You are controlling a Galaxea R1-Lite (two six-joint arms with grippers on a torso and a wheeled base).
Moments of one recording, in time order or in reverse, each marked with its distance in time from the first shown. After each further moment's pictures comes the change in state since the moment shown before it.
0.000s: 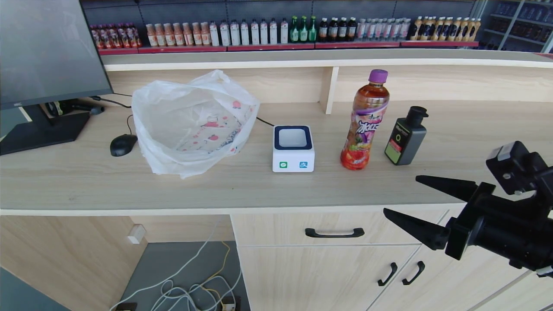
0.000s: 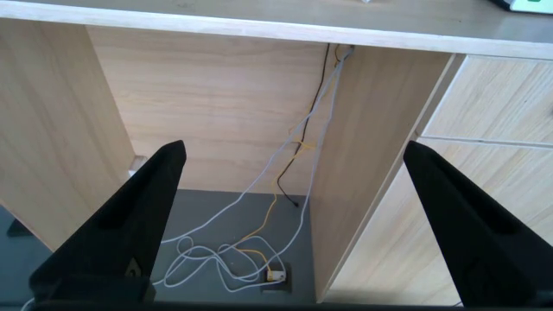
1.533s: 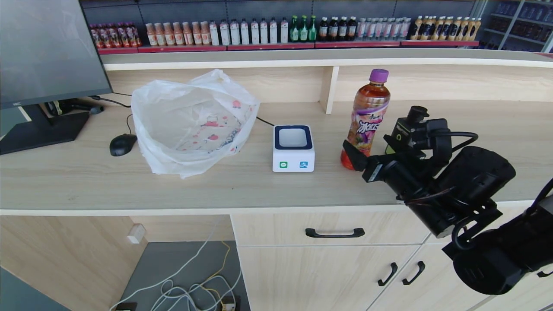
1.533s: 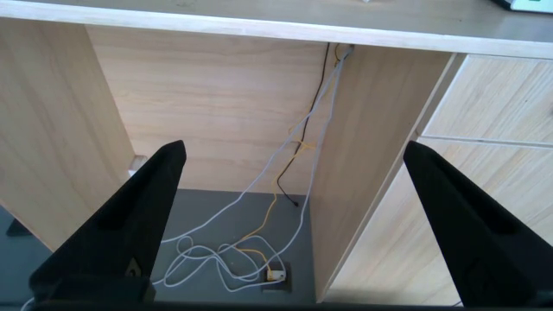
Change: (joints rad) left arm 0.000 0.000 0.000 0.000 0.000 0.000; right arm 0.051 0.589 -0.225 -0.748 -0.375 0.177
